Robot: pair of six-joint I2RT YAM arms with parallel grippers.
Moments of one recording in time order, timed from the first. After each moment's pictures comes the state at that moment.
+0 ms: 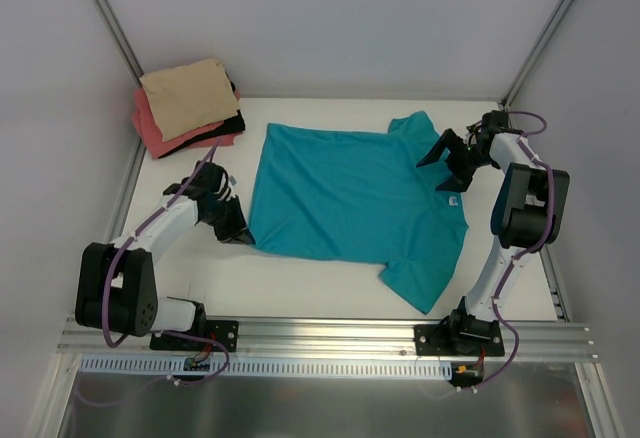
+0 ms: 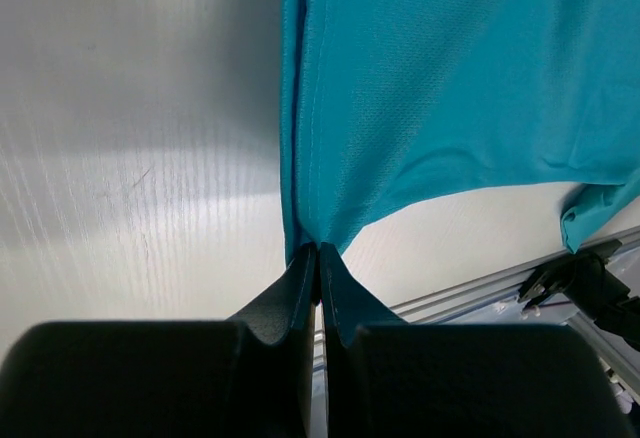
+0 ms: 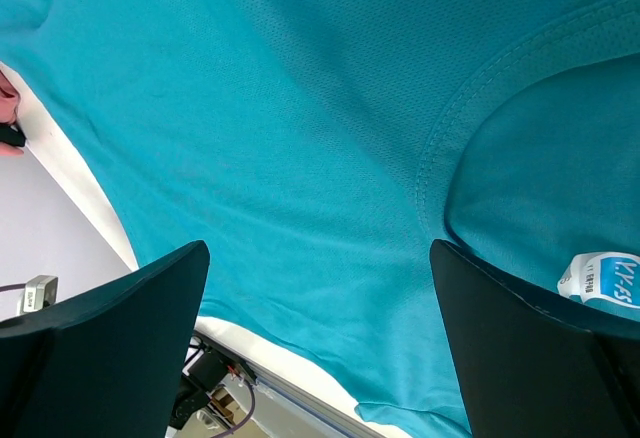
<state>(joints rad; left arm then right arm) -0.16 1.36 0.80 -0.70 0.38 -0.51 -0.17 2.00 1.49 -0.74 -0.56 0.44</state>
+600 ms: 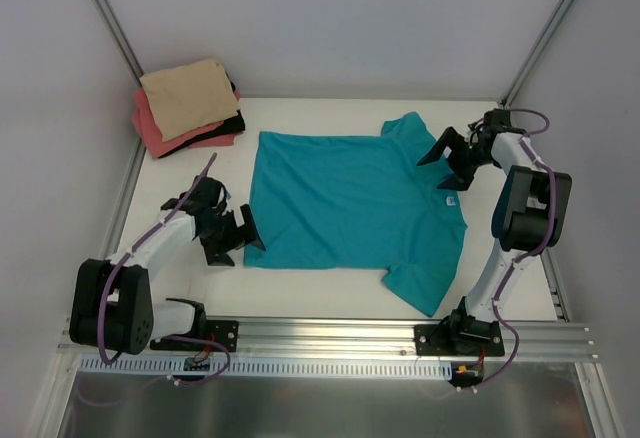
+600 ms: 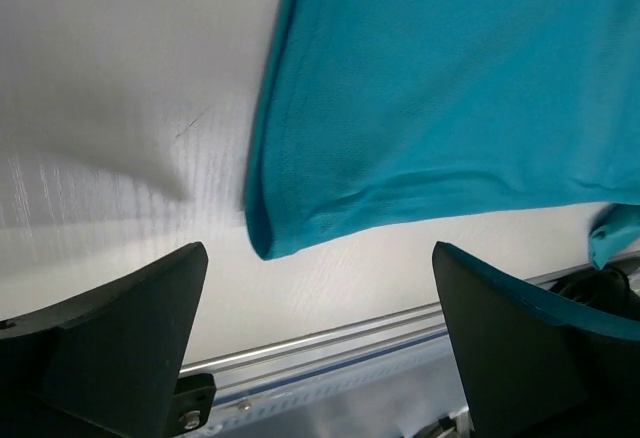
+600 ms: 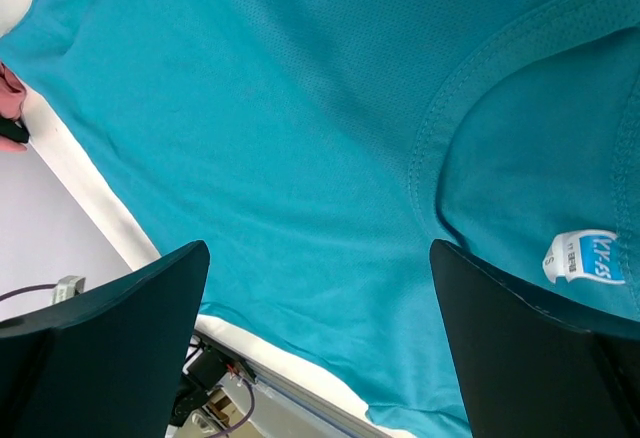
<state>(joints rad) -0.16 1.28 0.66 -0.70 0.33 -0.56 -0.17 1.97 1.48 -0.74 -0.57 0.44</state>
